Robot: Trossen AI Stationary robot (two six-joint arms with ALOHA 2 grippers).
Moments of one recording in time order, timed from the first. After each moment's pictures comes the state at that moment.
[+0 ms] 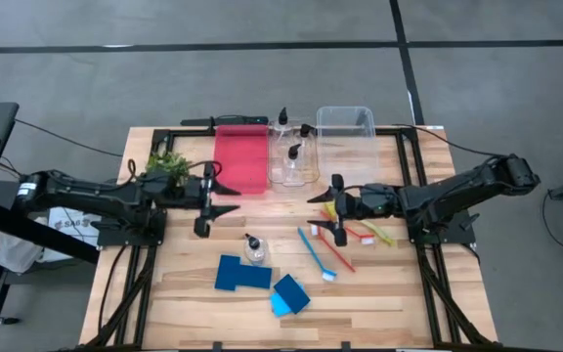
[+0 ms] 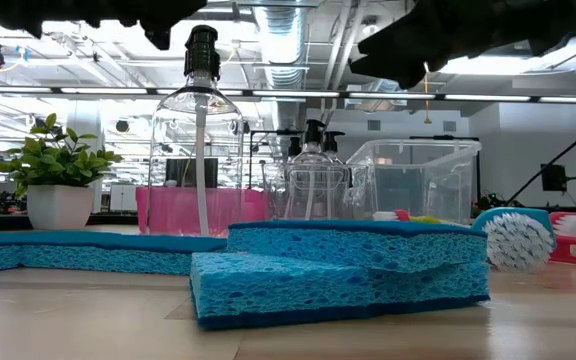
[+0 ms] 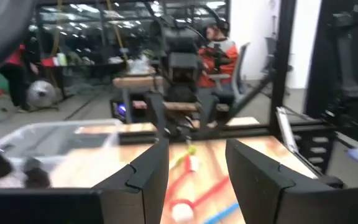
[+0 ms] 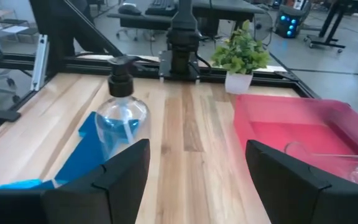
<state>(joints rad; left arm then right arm) -0.06 0.80 0.43 0.42 0.02 0.09 0.13 1.13 0.55 0.39 0.16 -0.05</state>
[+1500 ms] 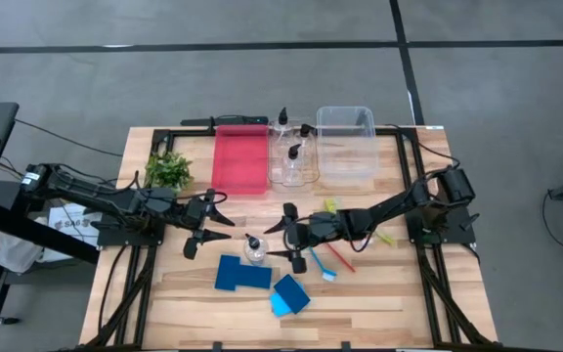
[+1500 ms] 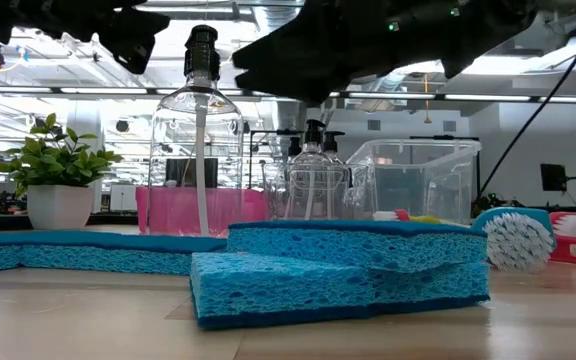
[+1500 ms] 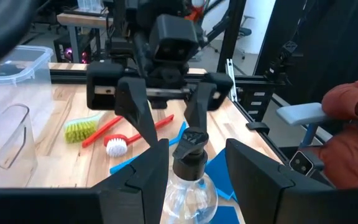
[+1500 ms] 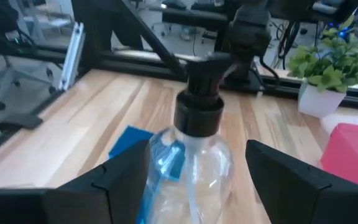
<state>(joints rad) -0.24 0.75 0.38 0.22 0.02 -0.07 0.21 1.75 0.90 0.64 0.08 -0.05</state>
